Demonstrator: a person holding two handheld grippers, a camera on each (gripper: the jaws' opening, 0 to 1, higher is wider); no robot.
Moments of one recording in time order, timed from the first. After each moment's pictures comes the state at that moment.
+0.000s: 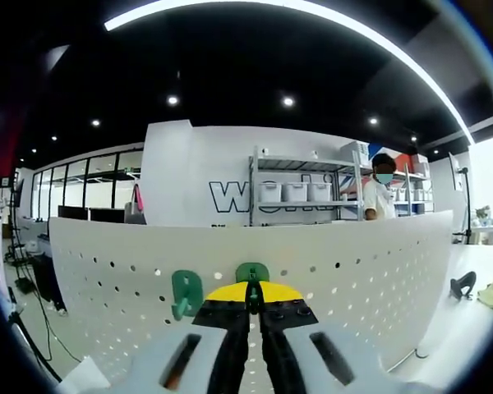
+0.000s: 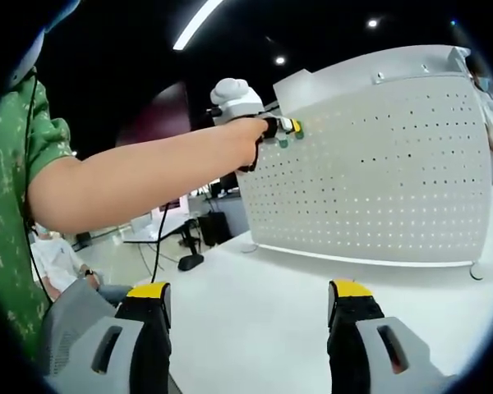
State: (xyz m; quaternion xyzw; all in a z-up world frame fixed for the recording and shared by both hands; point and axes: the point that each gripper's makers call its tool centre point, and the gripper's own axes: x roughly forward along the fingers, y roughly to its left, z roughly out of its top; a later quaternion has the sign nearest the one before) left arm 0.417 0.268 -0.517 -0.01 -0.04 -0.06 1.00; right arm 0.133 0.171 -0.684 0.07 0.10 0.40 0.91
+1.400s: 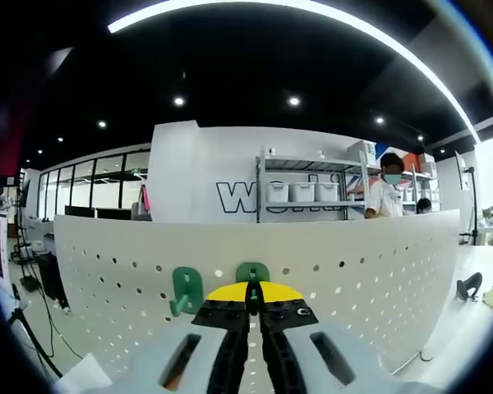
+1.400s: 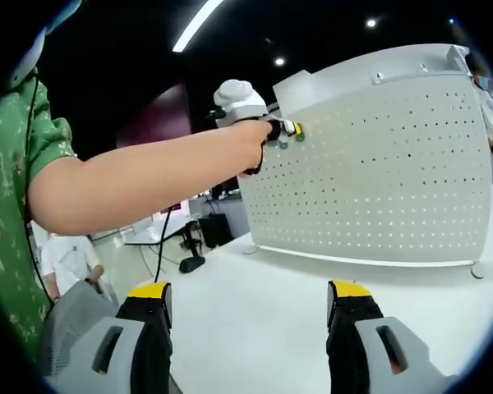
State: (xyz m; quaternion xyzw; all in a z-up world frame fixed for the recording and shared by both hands) left arm 0.420 0.267 -0.521 -0.01 -0.04 -0.04 1.00; right arm 0.134 0.170 -0.683 0.08 0.10 0.40 0.91
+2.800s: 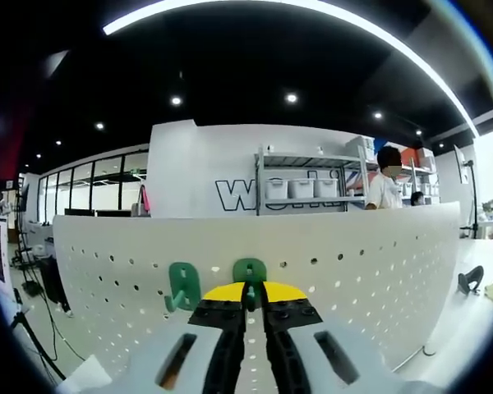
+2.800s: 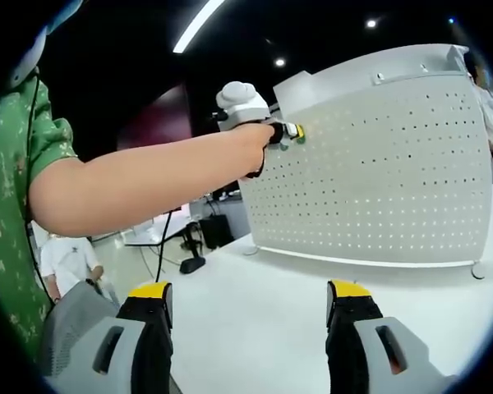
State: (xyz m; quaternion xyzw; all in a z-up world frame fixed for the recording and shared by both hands) left arm 0.421 0.264 -0.526 0.00 -0.04 -0.04 1.00; right arm 0.134 0.170 -0.682 0.08 0.10 0.40 0.91
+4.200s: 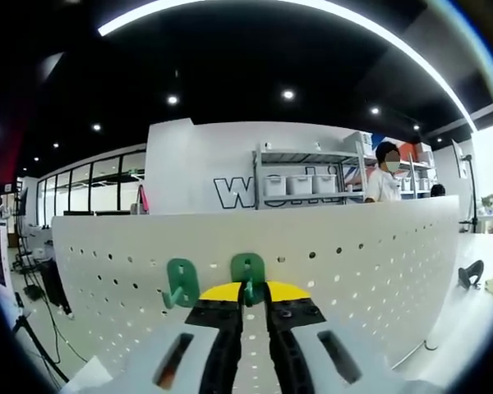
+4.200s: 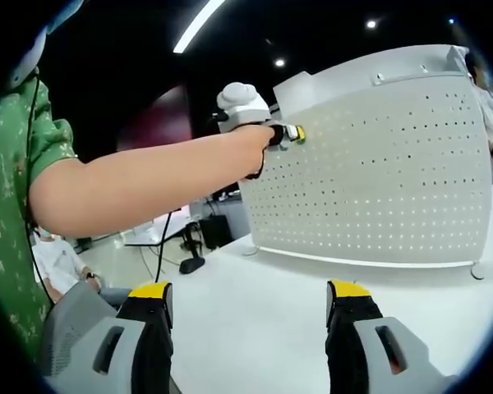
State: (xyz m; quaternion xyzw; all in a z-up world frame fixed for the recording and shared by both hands) left arm 0.420 0.263 -0.530 0.01 -0.03 -0.04 1.00; right arm 0.134 0.169 -0.682 0.08 0.10 0.40 0.91
